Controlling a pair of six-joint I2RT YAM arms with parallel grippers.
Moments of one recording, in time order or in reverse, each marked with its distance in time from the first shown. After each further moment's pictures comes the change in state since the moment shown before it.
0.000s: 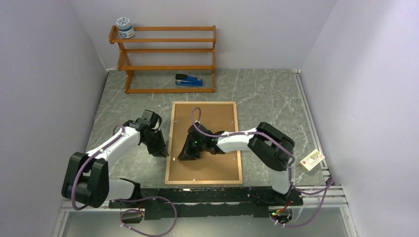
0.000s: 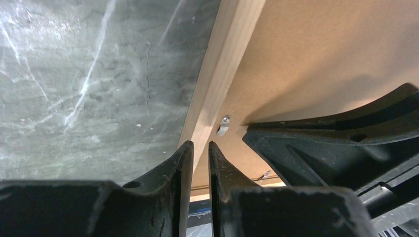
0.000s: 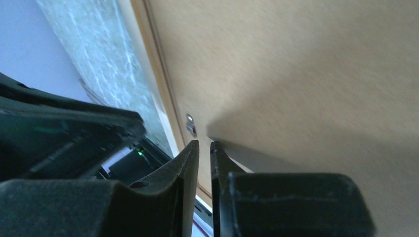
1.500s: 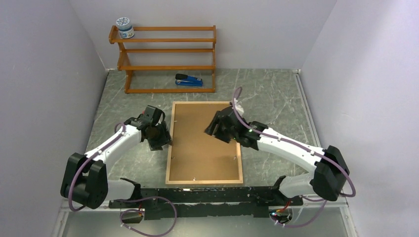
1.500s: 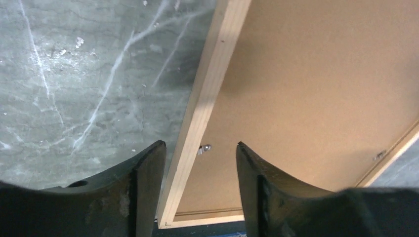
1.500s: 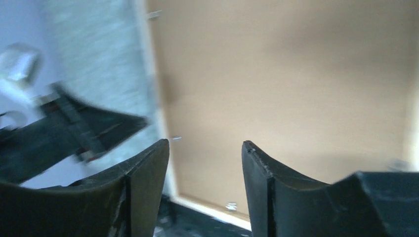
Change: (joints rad) left arm -0.054 -0.017 0.051 0.049 -0.132 -0.077; right arm -0.112 -0.554 -0.041 -0.379 0.407 -0.139
